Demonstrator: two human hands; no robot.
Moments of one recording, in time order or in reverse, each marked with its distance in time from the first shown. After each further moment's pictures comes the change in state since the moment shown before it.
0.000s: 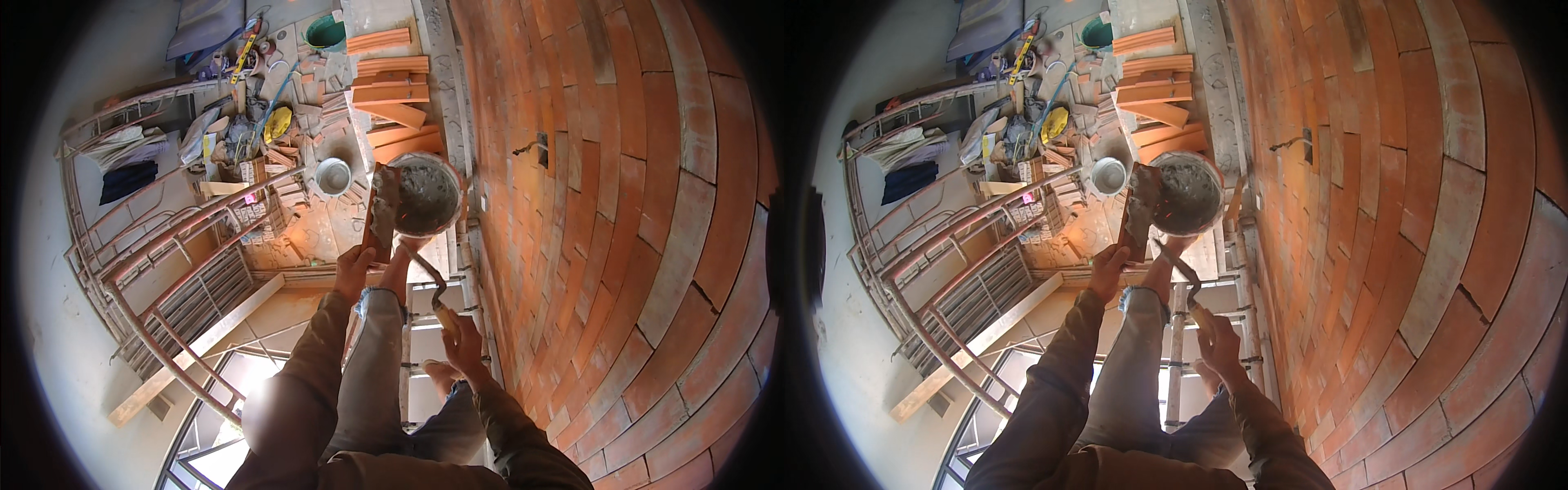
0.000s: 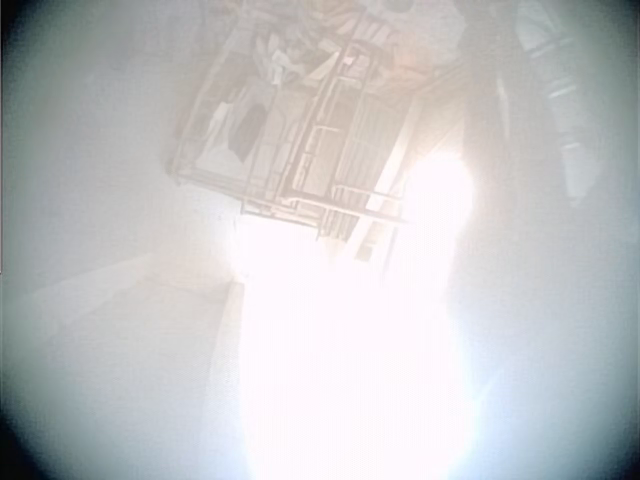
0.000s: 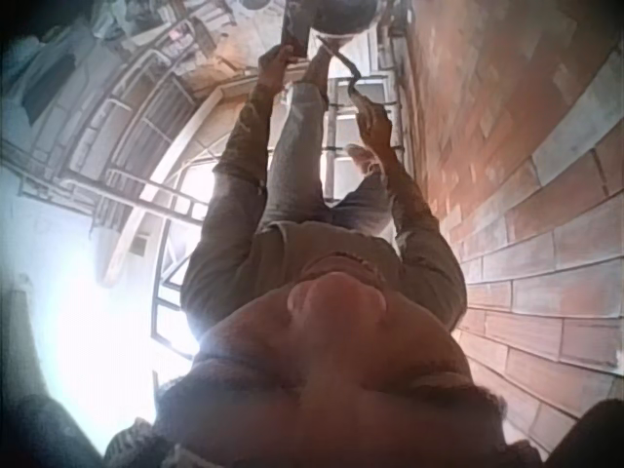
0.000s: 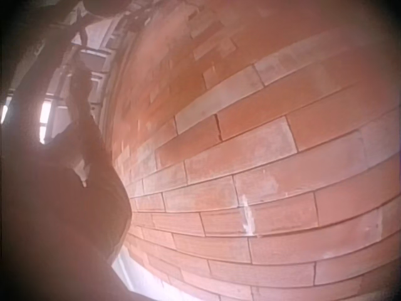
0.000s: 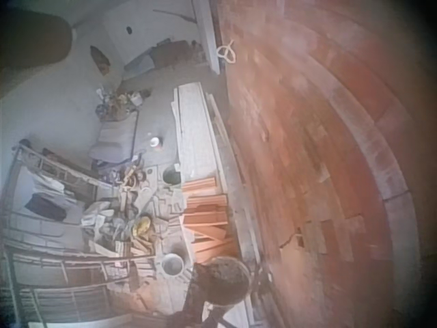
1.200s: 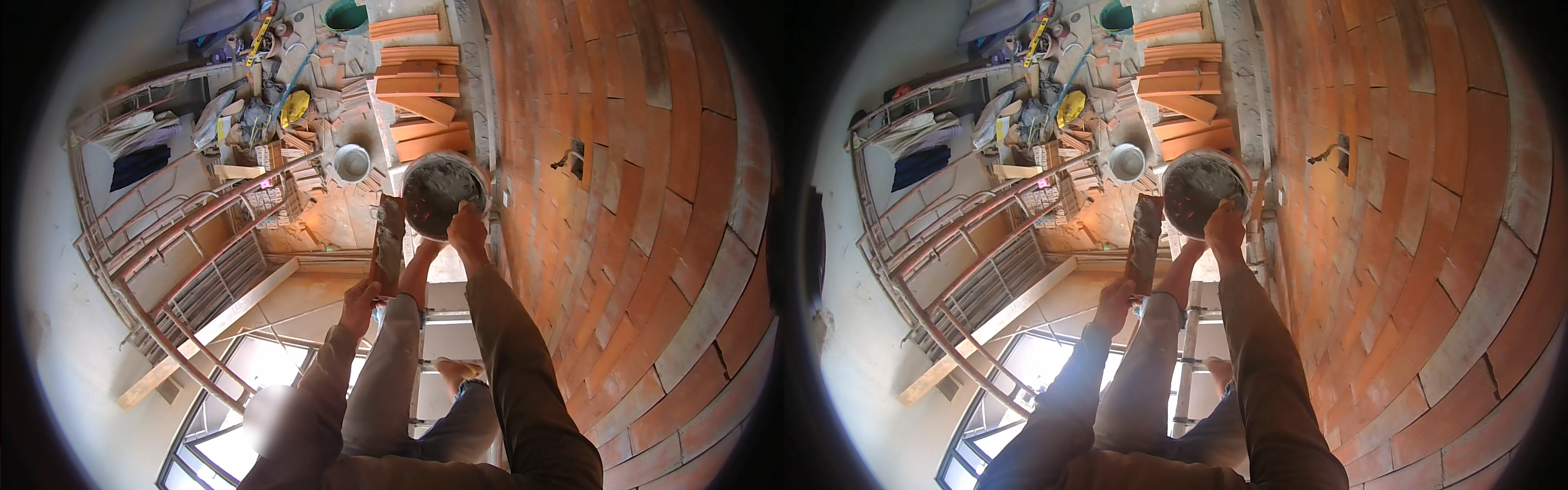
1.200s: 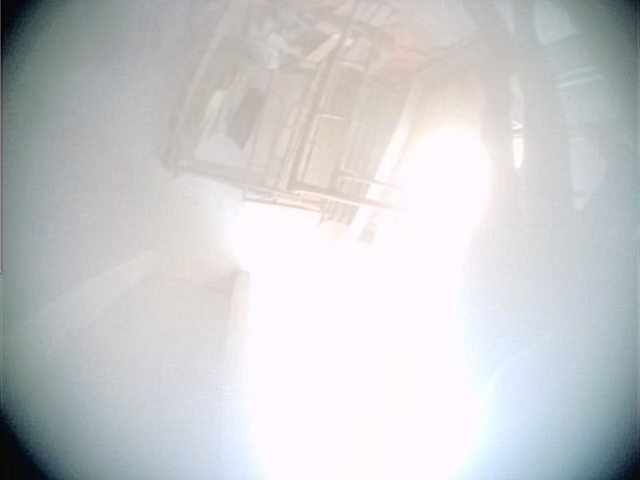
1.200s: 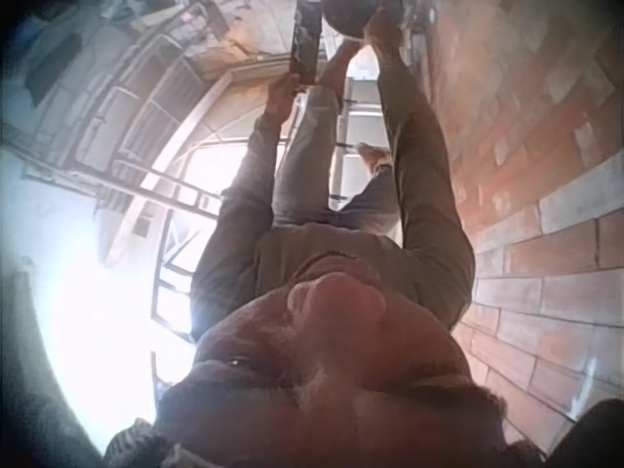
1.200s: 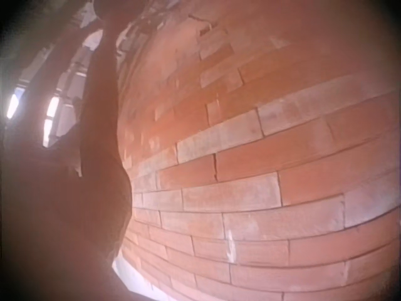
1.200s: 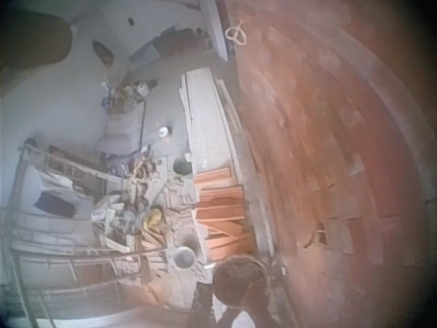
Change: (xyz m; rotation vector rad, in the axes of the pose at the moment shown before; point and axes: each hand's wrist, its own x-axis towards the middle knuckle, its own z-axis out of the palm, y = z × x) left_hand -0.042 -0.017 -0.033 -0.136 0.034 -0.215; right_hand 0.279 0.049 0.098 -0.536 -0.148 0.429
